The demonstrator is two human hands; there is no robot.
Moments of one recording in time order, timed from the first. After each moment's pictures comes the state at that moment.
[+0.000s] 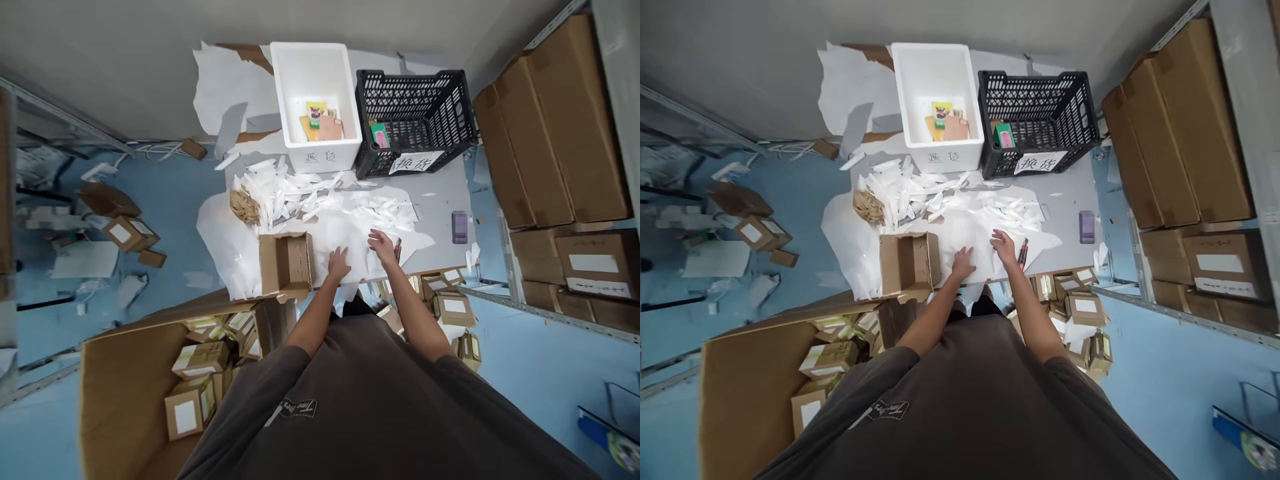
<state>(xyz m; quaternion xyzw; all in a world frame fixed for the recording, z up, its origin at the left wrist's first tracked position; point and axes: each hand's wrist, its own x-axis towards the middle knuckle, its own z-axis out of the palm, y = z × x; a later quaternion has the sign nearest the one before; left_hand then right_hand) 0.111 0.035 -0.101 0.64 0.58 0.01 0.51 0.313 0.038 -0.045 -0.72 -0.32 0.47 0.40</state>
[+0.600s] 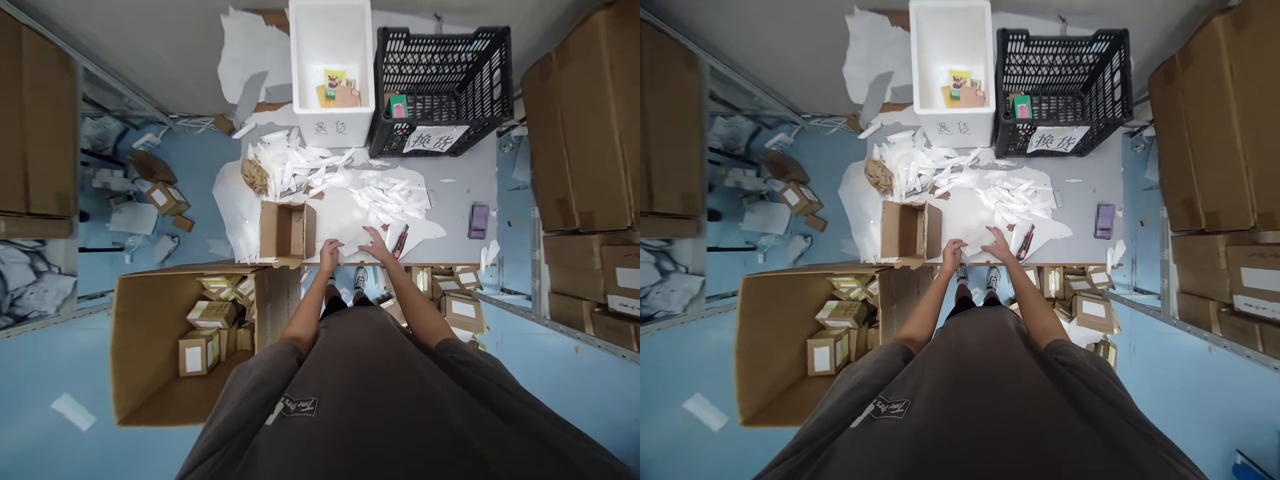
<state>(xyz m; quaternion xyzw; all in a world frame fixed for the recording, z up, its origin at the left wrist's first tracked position) 0.088 -0.029 -0.085 0.54 0.63 0.26 0.50 0.323 -0.016 -0.084 -0.65 -0.49 0.52 0.27</state>
